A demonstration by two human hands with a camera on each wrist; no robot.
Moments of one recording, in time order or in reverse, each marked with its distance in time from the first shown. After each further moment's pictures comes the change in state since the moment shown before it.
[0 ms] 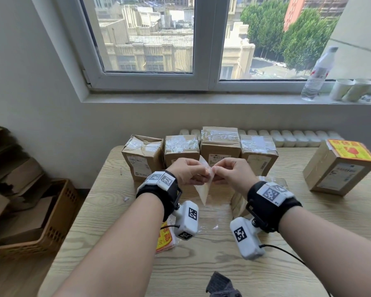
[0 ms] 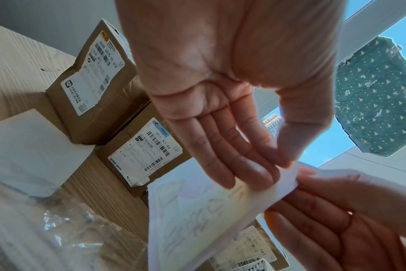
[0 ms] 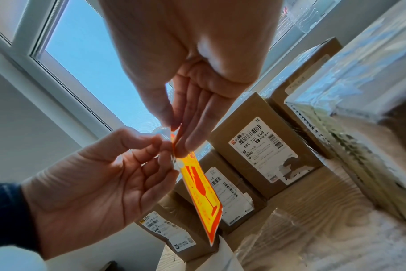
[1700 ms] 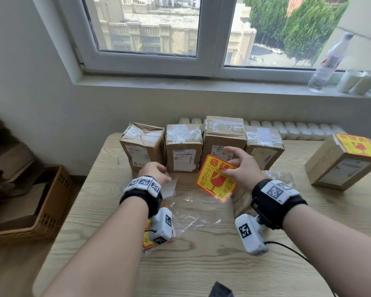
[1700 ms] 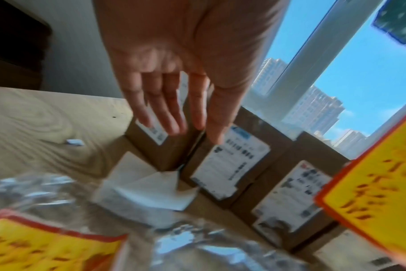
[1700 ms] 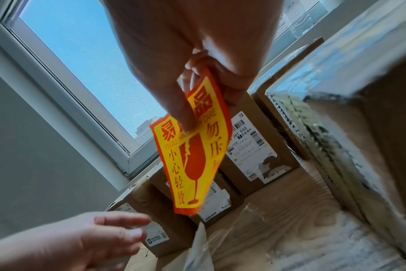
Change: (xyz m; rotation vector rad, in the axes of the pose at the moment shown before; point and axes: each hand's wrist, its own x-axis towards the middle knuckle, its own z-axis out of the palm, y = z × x) left_hand 0.019 -0.067 -0.076 0.556 0.449 -0.202; right_hand 0.018 0.024 0.000 -0.212 0.082 0.084
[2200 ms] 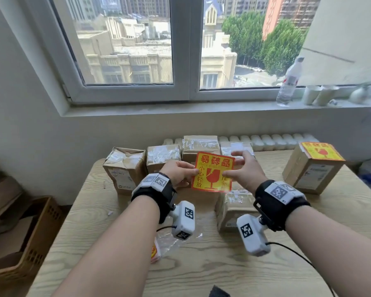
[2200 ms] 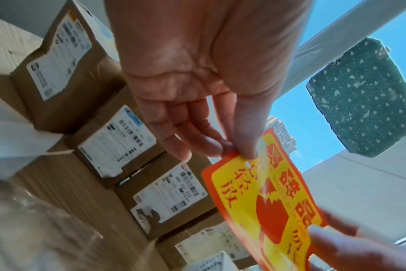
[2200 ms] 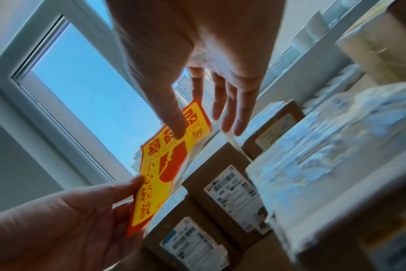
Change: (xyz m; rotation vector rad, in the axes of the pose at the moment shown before) left_hand -0.048 0.116 0.029 -0.393 -0.317 0.188; right_hand -0.016 -0.008 -0.075 0.119 0.127 0.010
